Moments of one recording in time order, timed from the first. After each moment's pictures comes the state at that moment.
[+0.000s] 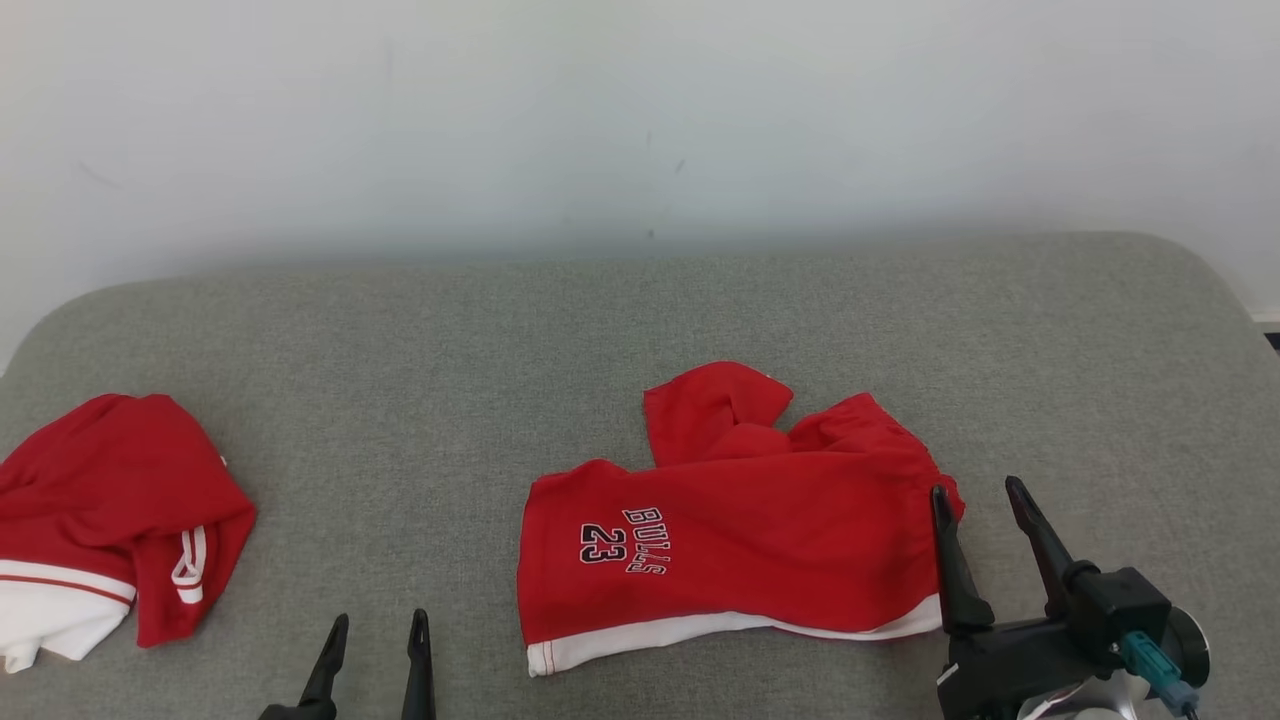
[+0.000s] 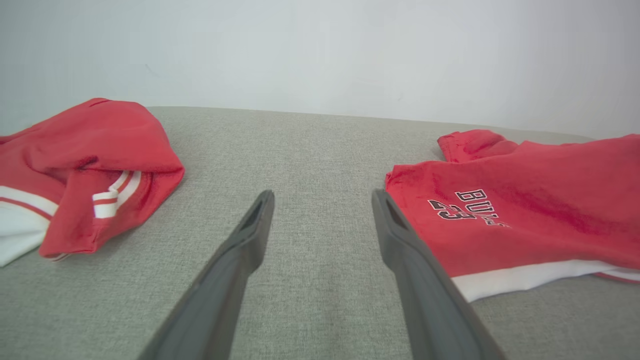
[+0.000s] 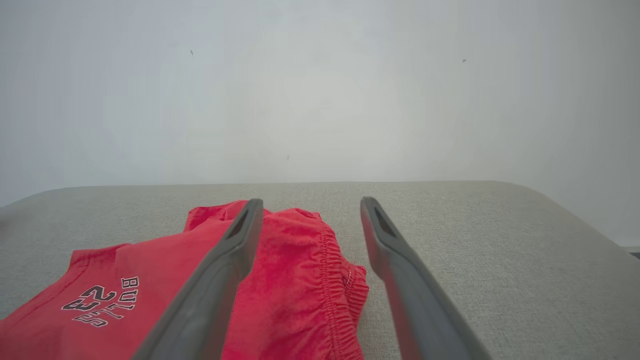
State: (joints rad) left arm 0.01 0.05 -0.09 0.29 -0.18 -0.03 -0.26; right arm -0.12 -0.11 -0.01 0.29 0.10 0.13 -0.26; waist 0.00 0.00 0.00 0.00
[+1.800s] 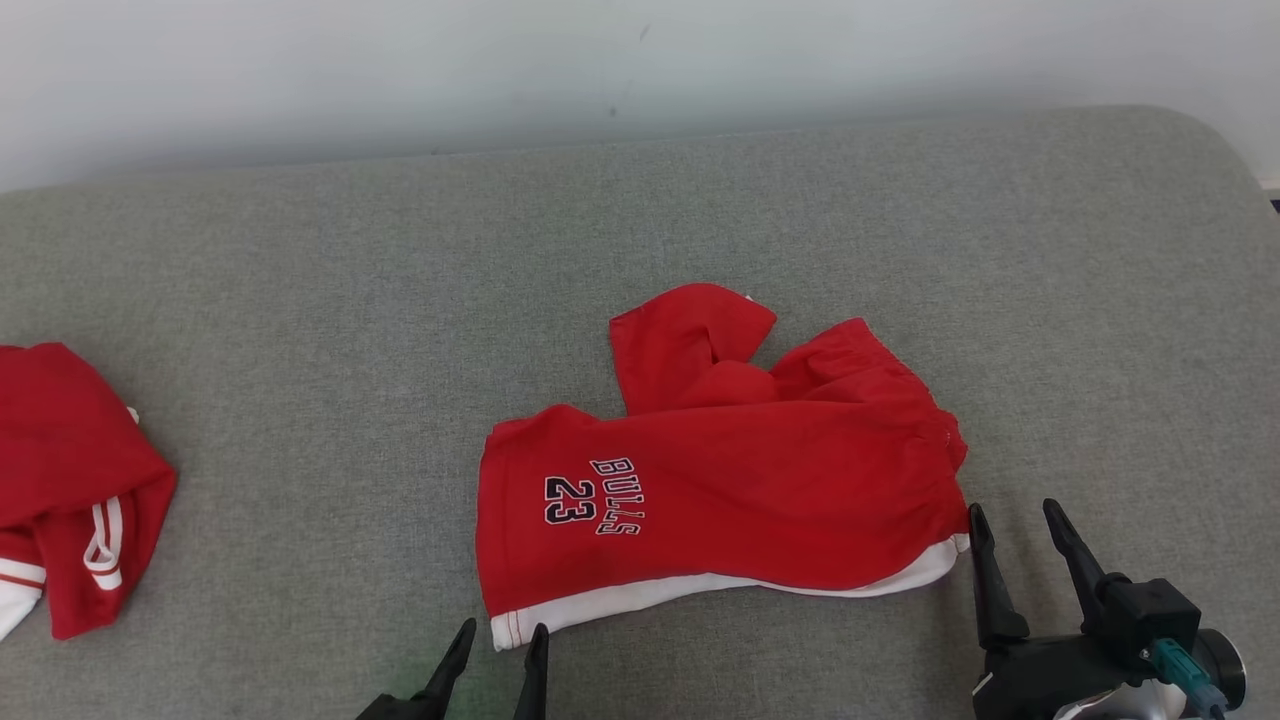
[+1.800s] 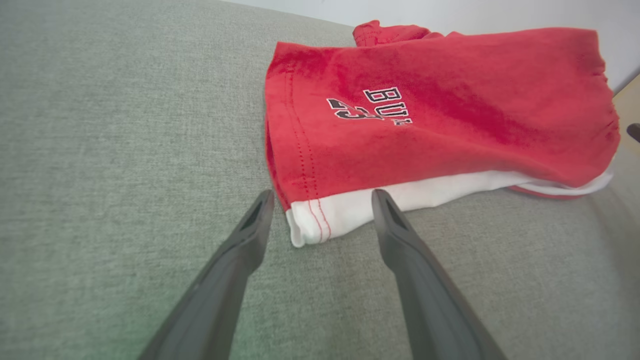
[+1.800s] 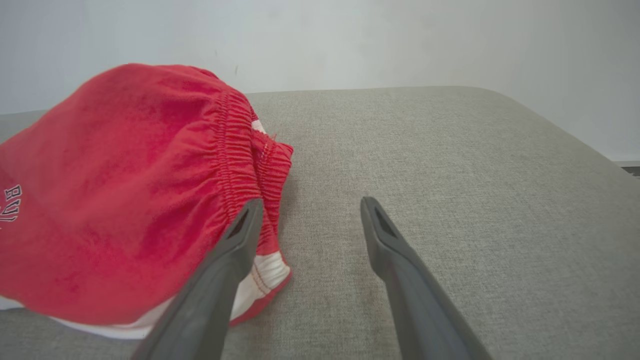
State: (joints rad) left arm -0.04 0.05 -0.30 0.35 -0.30 -0.06 -0.26; right arm -0.10 -0.14 -0.07 0.34 0.10 0.13 -0.26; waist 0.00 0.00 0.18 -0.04
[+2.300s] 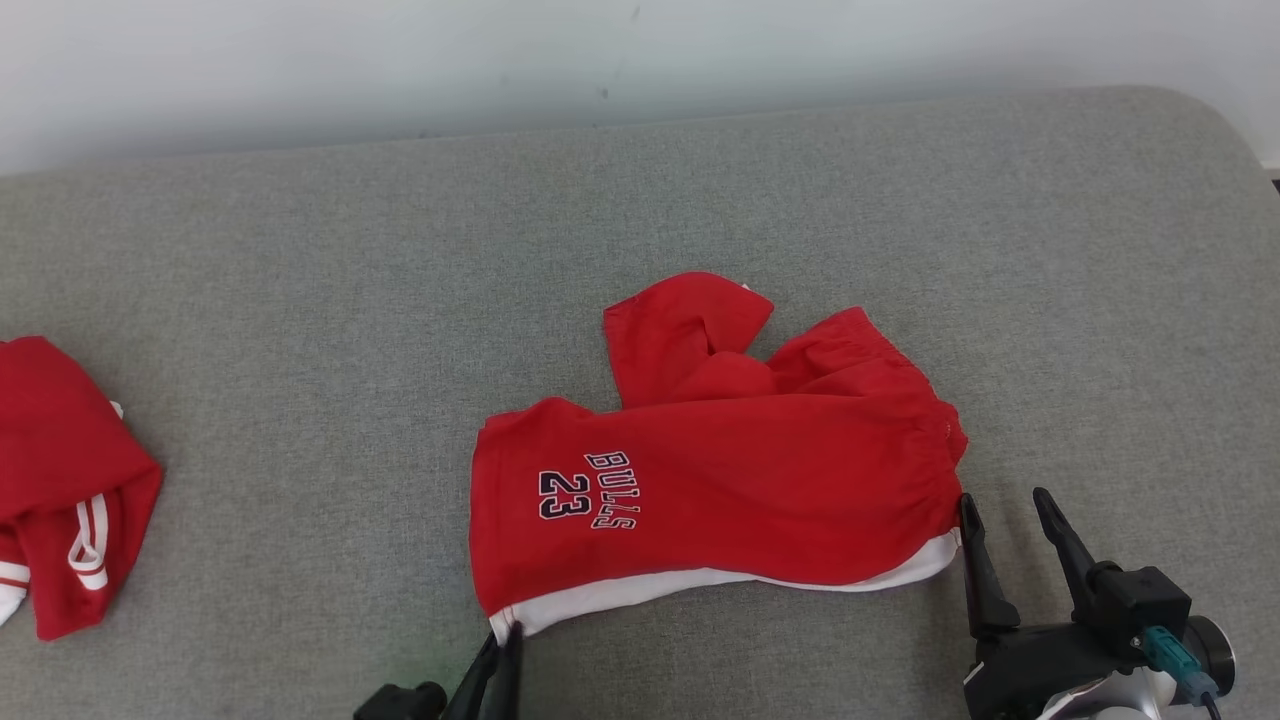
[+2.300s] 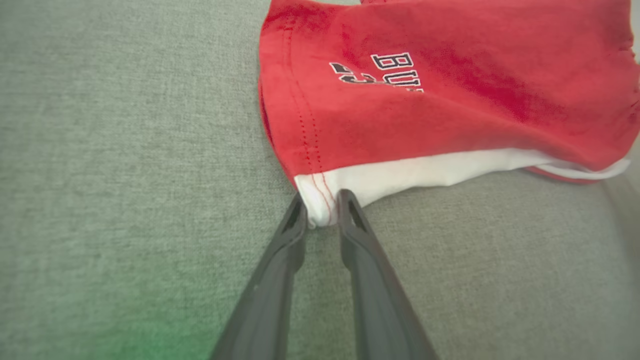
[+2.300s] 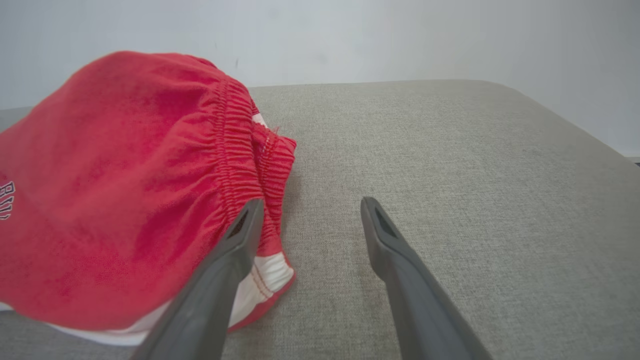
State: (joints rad) left arm -0.07 0.05 -0.32 0.42 -0.34 -0.06 -0.26; right arm -0.12 -0.14 -0.05 0.36 0.11 0.13 -0.26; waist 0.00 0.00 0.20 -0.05
